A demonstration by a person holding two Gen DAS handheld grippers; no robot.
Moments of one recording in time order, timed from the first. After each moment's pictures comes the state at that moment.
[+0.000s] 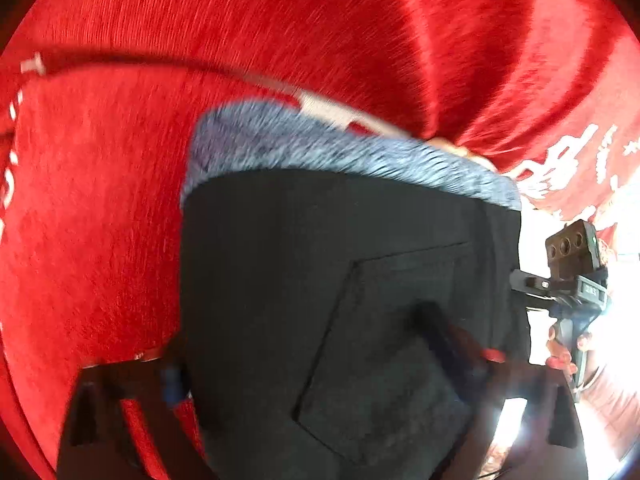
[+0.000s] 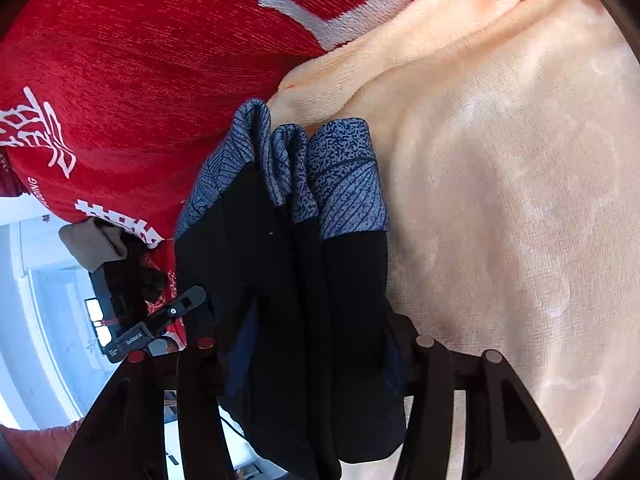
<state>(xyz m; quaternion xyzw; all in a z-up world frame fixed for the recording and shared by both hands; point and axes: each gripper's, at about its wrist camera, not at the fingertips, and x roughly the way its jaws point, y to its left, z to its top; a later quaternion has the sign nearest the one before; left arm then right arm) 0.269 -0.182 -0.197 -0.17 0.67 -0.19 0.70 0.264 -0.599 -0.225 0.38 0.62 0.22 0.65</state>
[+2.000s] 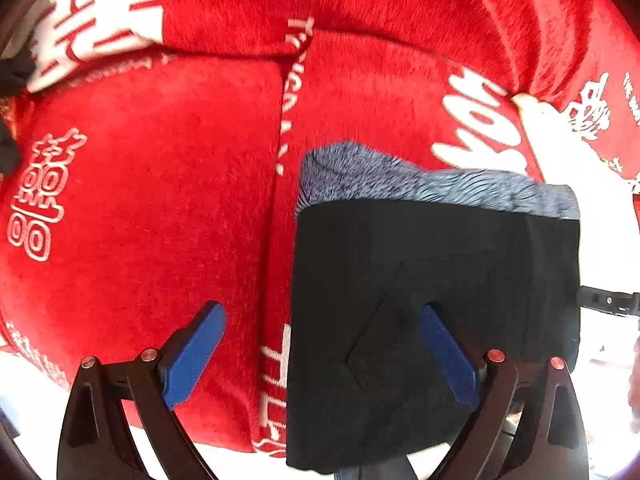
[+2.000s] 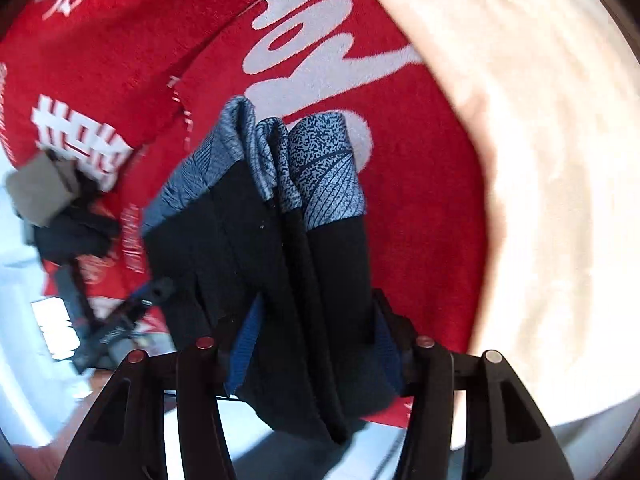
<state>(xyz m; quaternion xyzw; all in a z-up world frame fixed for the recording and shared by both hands) 0.087 0.002 -0.117 -0.04 0.65 -0.06 0.76 0.104 -0.419 -0.176 0.29 0.68 0.12 0.67</state>
